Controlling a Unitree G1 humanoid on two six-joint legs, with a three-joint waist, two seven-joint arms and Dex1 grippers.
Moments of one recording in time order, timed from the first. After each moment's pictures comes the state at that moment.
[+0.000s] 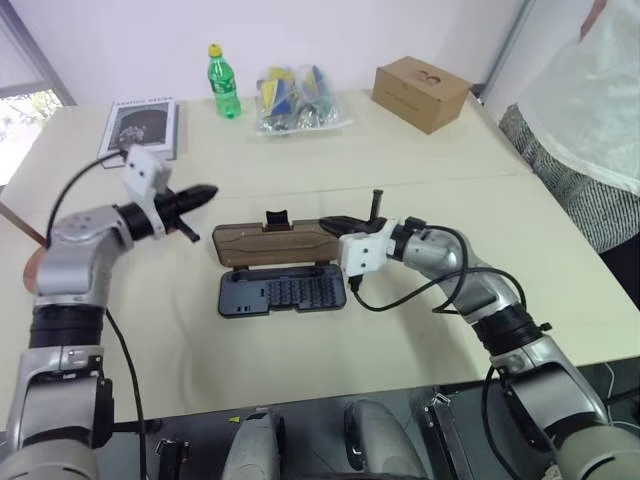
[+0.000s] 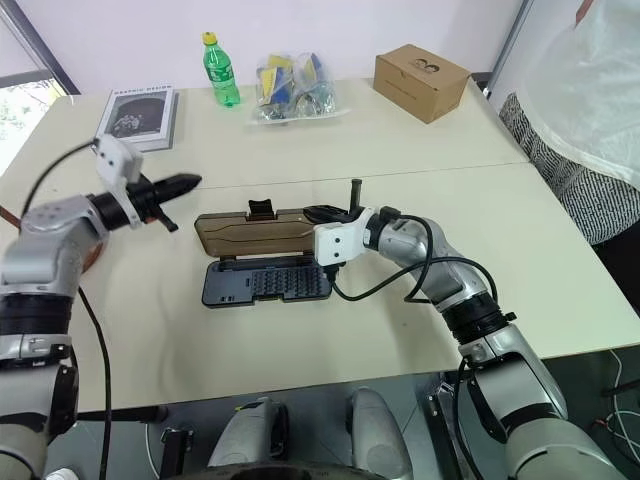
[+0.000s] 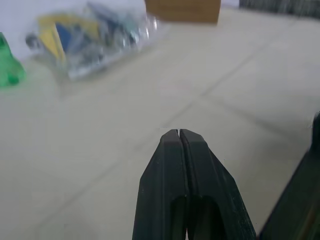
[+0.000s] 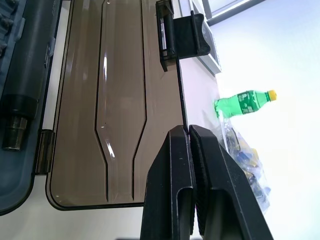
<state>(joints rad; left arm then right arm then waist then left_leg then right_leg) -0.58 0.69 0.11 0.35 -0.35 0.30 -0.94 -0.66 -0.49 0.35 0.22 -0.45 -0.42 0.58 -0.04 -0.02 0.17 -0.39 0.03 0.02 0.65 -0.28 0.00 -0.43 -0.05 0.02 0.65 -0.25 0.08</state>
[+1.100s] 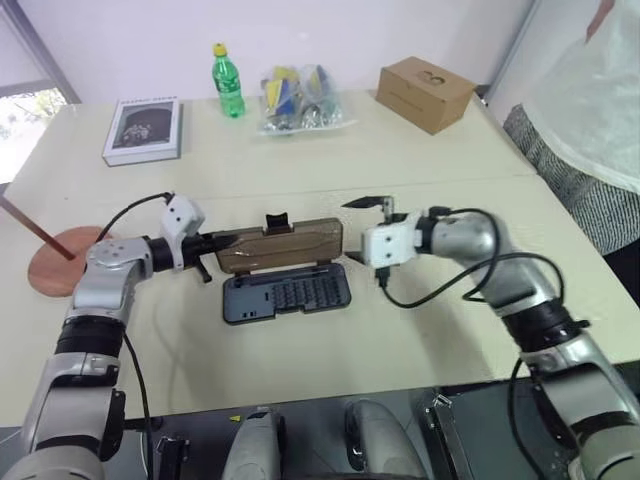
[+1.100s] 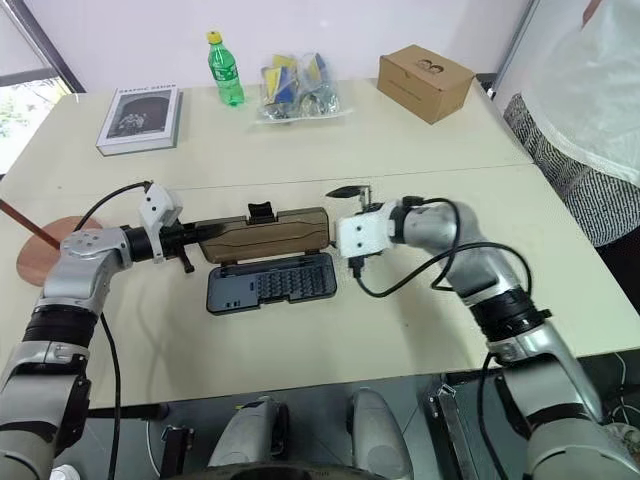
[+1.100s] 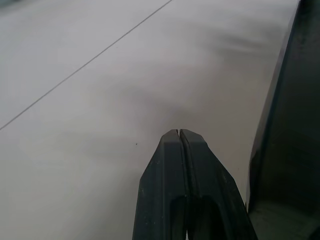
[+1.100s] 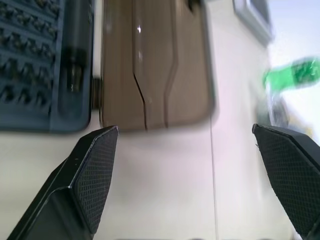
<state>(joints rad) -0.55 0.65 0.02 0.46 -0.25 0.13 -1.07 -0.67 -0.69 0.27 0.01 -0.23 -0.09 0.97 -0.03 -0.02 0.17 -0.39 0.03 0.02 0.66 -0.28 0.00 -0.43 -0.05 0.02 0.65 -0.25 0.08</state>
